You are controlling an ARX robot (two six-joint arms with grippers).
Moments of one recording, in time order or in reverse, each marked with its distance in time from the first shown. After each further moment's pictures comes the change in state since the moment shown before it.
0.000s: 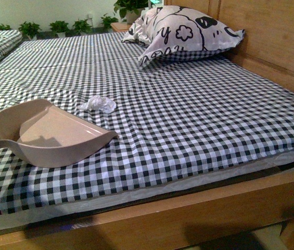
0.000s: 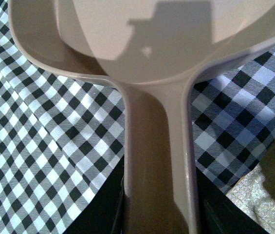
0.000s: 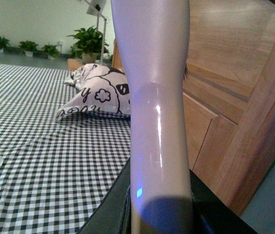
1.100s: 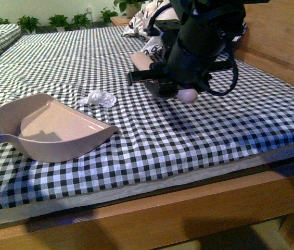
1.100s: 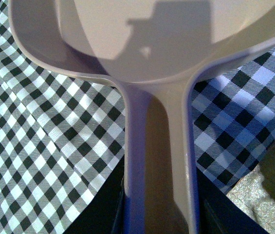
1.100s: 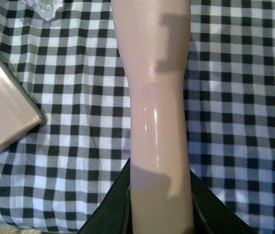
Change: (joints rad) left arm 0.000 0.002 0.001 0.000 0.000 0.000; right arm -0.074 1.547 1.216 -0.653 -0.468 0.357
